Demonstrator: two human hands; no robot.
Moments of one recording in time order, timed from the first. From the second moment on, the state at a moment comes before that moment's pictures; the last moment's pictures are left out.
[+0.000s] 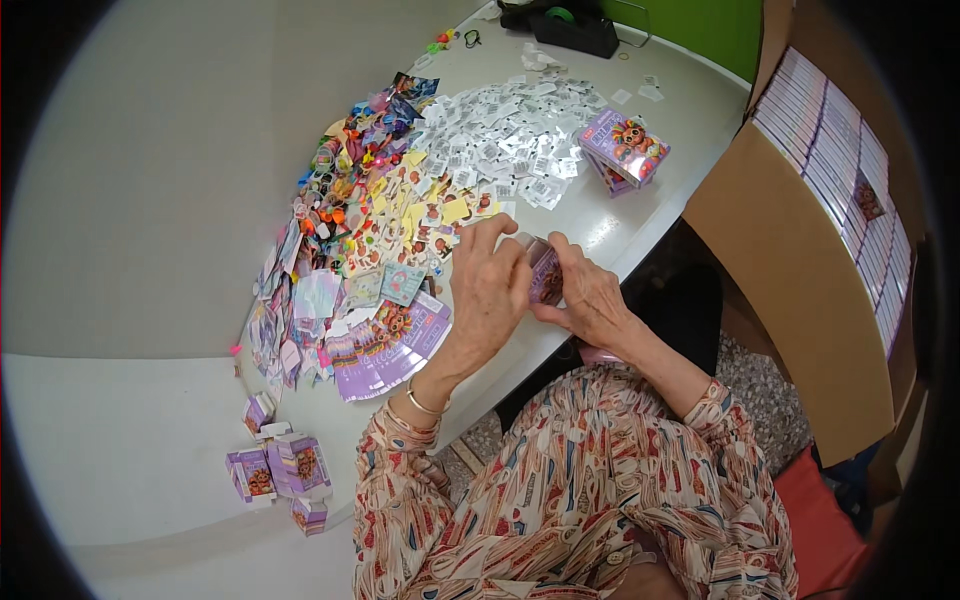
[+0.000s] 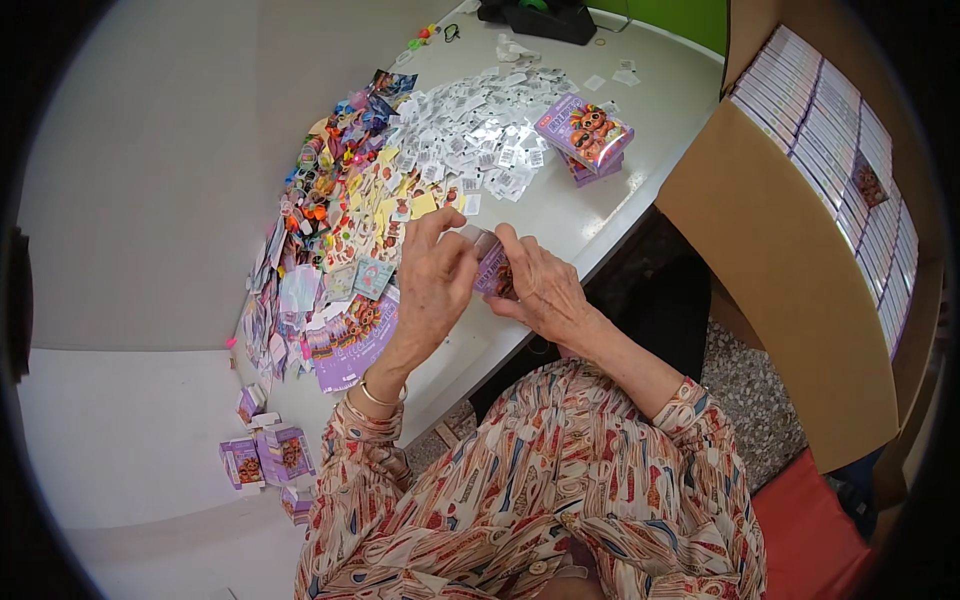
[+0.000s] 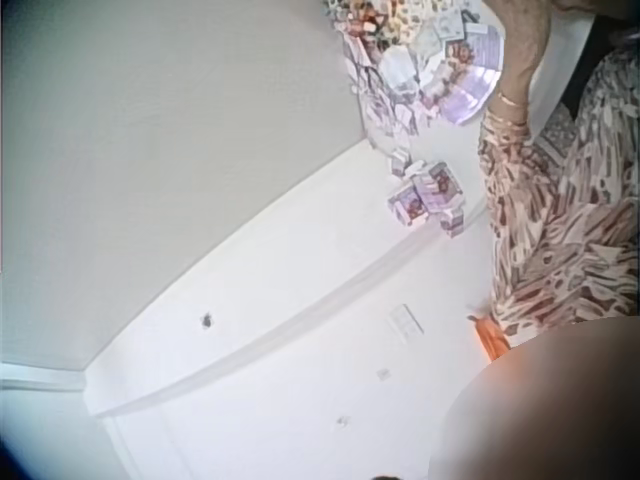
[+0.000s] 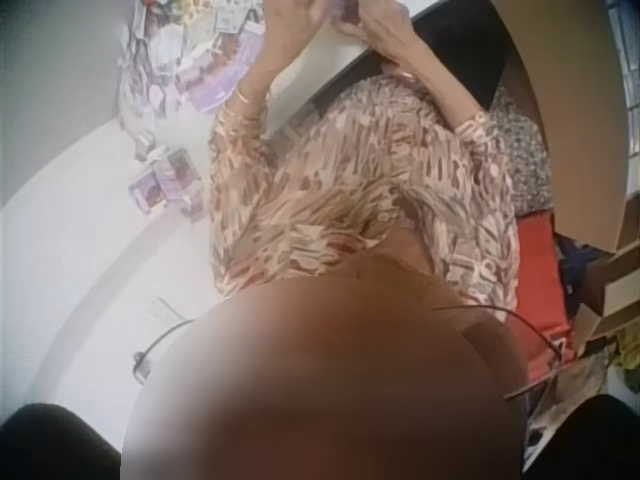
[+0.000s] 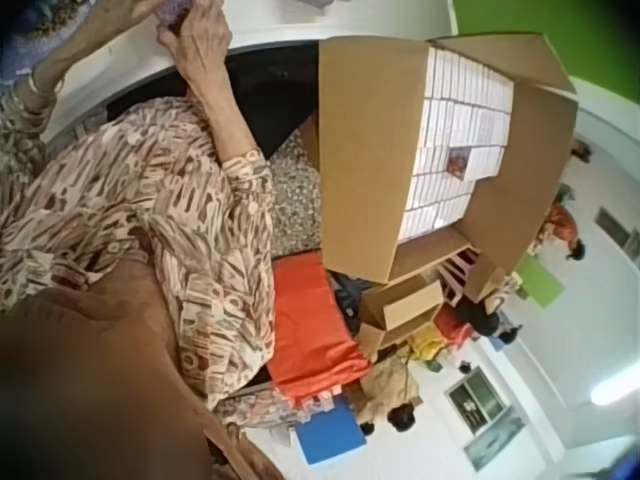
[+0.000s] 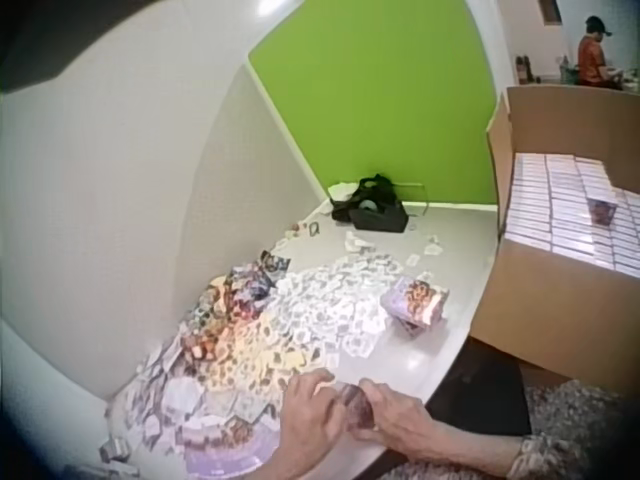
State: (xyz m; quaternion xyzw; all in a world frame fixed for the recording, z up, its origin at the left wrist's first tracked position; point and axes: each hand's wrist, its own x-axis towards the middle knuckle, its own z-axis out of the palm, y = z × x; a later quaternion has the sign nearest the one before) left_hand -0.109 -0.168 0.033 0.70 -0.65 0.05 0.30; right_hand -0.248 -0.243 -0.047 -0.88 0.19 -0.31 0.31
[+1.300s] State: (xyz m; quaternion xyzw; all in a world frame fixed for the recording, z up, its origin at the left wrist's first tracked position) left_hand -0.169 -0.107 0.096 0.56 -0.75 0.13 0.33; right_hand -0.259 -0.222 -0.073 -0.79 0.17 -0.49 0.32
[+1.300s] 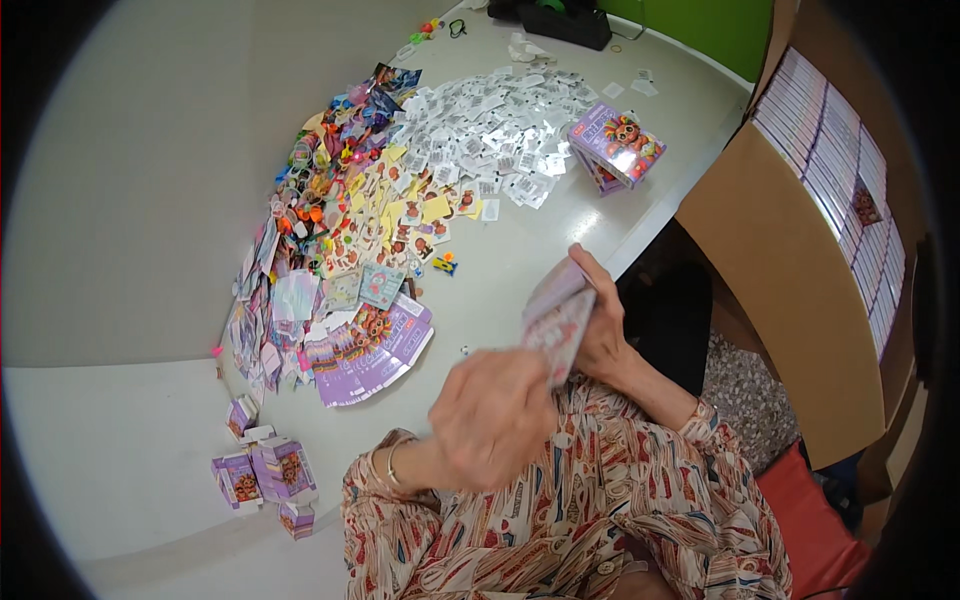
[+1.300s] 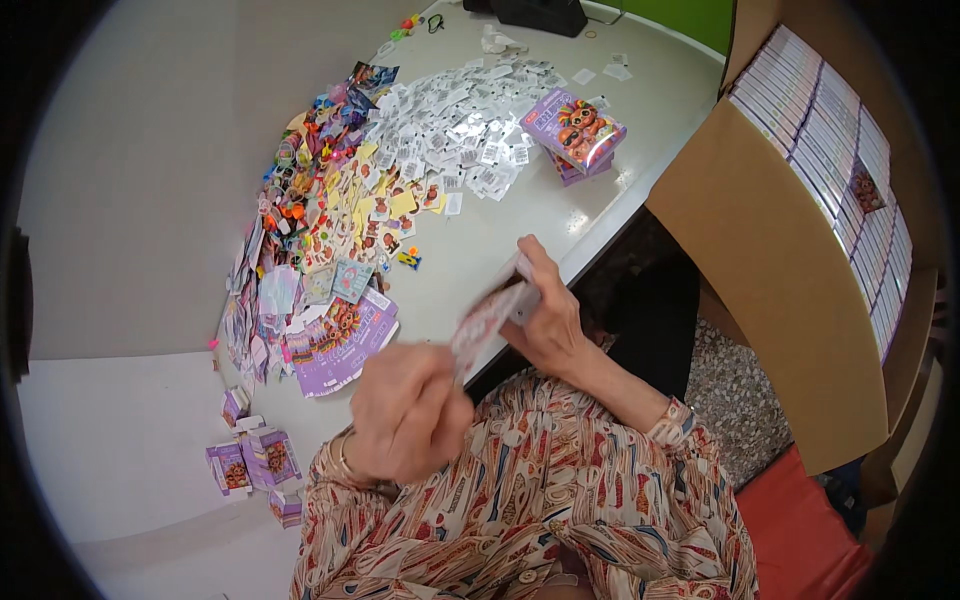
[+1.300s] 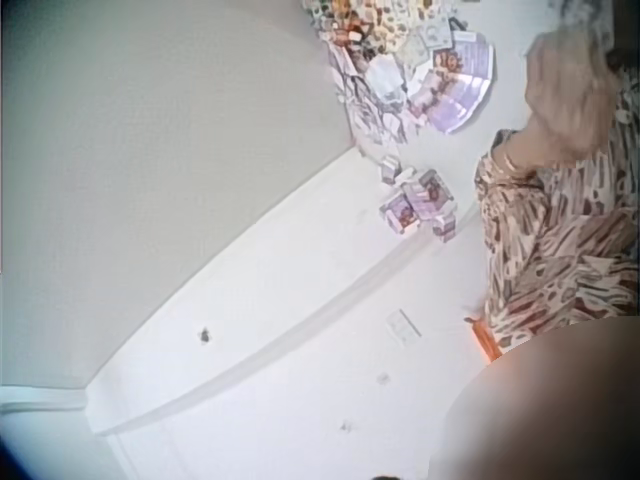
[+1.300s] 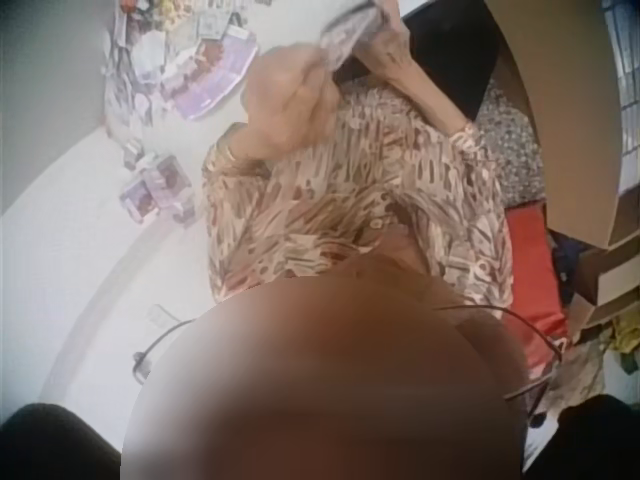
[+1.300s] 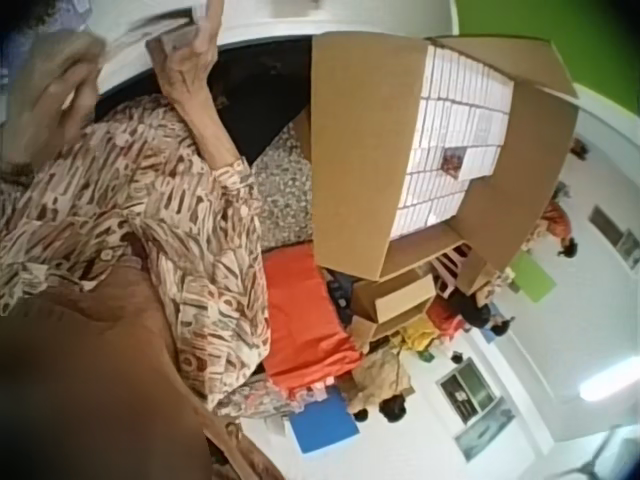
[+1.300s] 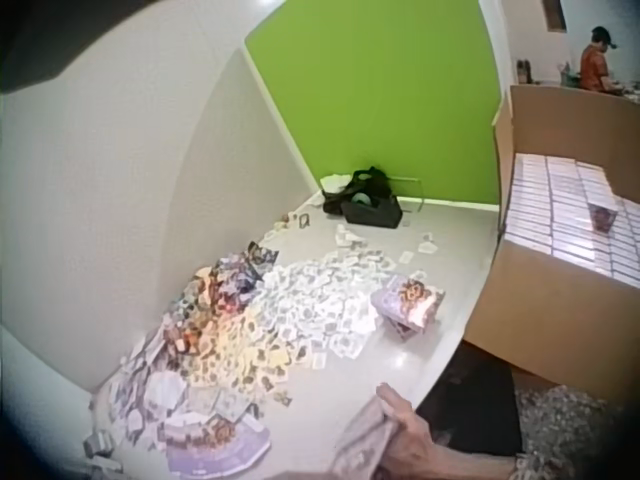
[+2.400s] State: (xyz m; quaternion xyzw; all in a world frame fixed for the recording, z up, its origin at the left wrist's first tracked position) left_hand -0.168 -0.147 0.099 0.61 -0.74 0.13 0.26; right_hand -0.253 -0.235 -0.068 -0.79 0.21 -0.50 0.29
